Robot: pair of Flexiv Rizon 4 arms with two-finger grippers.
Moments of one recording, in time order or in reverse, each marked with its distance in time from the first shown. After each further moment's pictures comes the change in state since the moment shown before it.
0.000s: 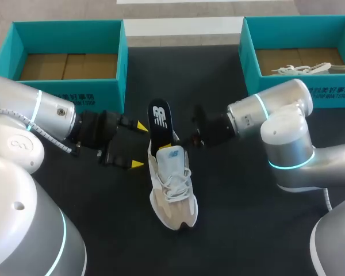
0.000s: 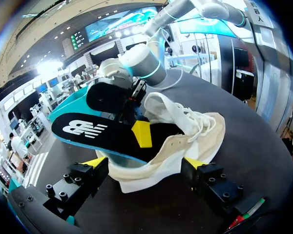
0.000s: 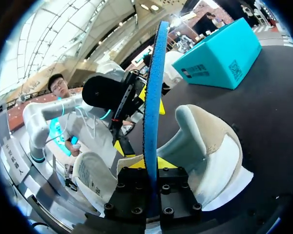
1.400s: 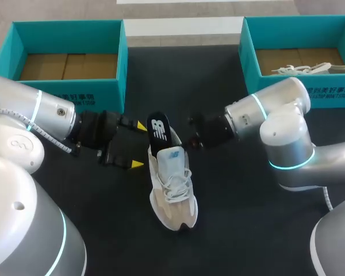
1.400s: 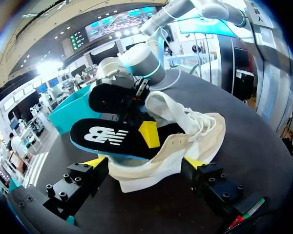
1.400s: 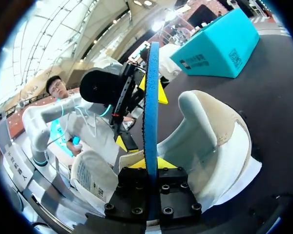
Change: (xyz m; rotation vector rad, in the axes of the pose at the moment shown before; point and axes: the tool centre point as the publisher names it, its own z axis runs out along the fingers) left arm 0.000 0.000 0.000 0.000 0.000 0.000; right arm 0.007 -0.008 0.004 0.047 0.003 0.050
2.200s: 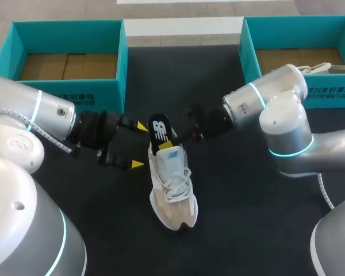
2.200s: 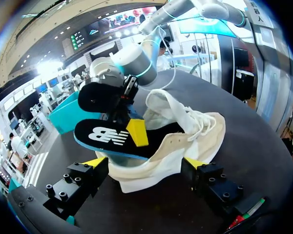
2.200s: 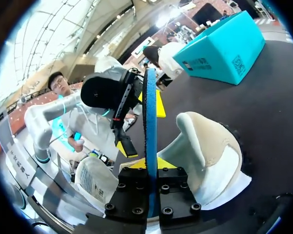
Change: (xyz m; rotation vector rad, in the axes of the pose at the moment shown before) left arm 0.000 0.000 0.000 0.000 0.000 0.000; right arm -0.004 0.014 -0.008 0.046 0.024 -0.020
